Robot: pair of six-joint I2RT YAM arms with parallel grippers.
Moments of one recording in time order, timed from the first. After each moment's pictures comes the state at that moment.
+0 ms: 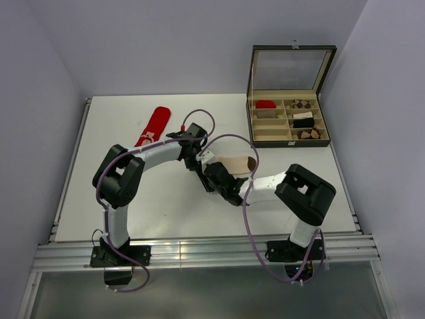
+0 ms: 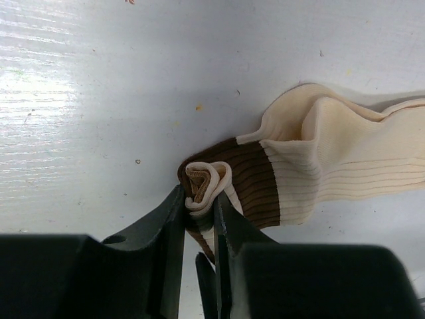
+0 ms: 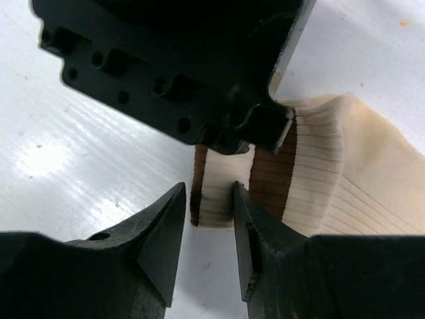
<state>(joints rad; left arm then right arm) -0.65 1.96 1.35 -0.51 -0.02 -0.83 0.94 1.71 0.73 0.38 0.30 0.15</state>
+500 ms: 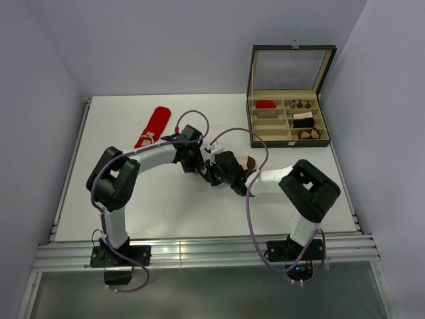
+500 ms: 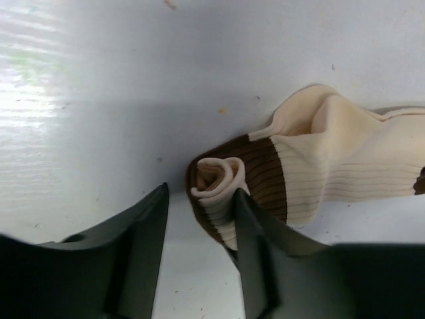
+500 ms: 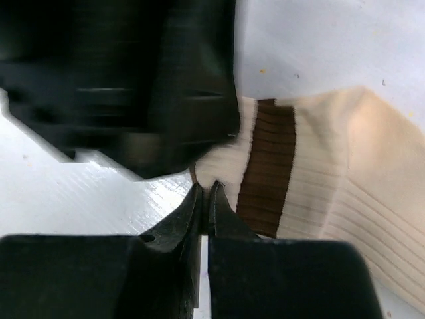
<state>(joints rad) -0.63 1.91 1.27 -0.44 -0.02 -0.88 0.81 1.71 0.73 0.38 0.07 0.24</state>
